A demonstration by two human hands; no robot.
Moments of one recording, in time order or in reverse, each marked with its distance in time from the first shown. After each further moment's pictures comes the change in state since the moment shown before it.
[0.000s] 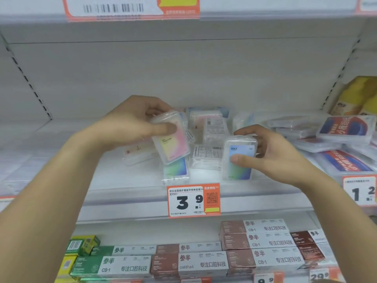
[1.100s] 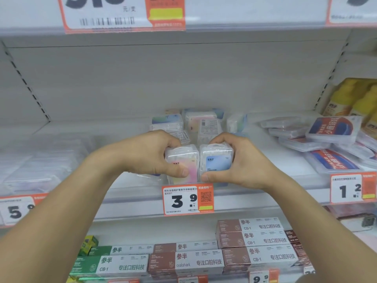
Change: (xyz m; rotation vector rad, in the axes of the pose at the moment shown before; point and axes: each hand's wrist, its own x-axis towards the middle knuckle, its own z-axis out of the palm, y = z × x) left_hand -0.014 0.009 0.039 0.296 -0.351 -0.003; right_hand 0.003 -0.012 0.032 -0.071 -0.078 -0.080
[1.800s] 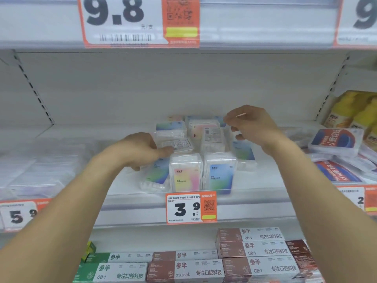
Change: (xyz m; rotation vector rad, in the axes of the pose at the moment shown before) left_hand 0.008 -0.020 -0.015 0.040 0.127 -0.480; right_hand 0.072 -0.008 -0.046 0.110 0.269 0.247
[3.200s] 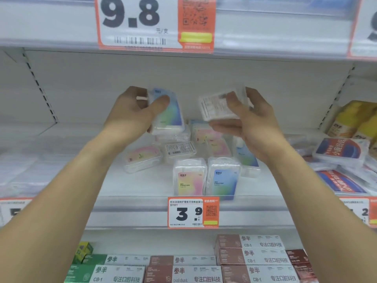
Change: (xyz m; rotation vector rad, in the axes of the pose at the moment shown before) left_hand 0.003 0.002 -0.030 -0.748 0.564 0.240; right_hand -0.030 -0.041 0.018 0.564 -0.047 -0.143
